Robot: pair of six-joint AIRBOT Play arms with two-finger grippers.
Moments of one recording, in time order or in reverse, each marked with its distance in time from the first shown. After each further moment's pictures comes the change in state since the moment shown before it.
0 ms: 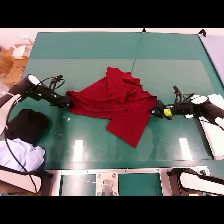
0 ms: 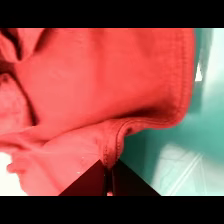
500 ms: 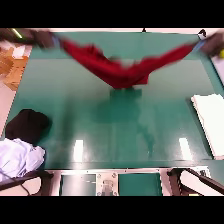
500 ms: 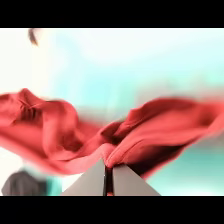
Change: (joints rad) left arm -0.004 0.345 0.634 -0.406 -0.178 -0.009; right arm -0.192 0.209 0.854 0.151 0.359 0.067
